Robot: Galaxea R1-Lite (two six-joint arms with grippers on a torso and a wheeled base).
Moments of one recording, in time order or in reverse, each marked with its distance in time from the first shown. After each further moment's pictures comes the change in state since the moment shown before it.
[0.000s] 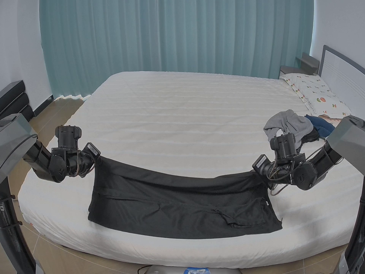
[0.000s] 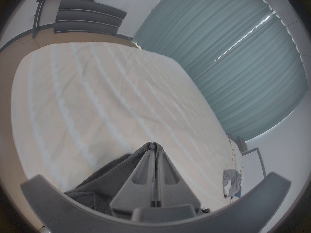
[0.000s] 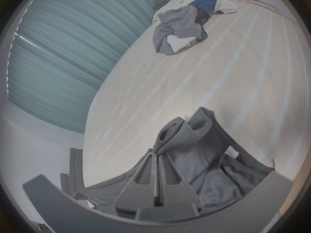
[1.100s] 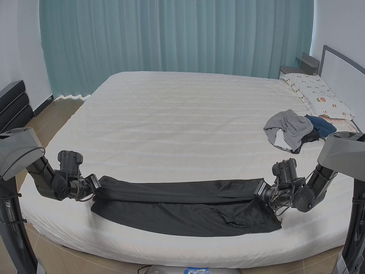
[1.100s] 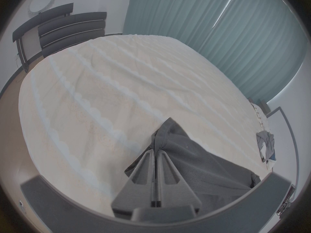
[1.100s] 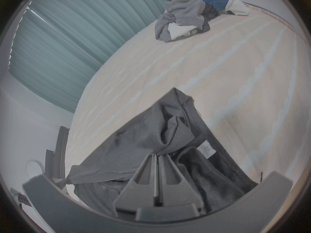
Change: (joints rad) left arm 0.030 0.090 0.213 -0.013 0.002 0.340; right arm -0.019 0.102 0.269 -0.201 0.051 -0.209
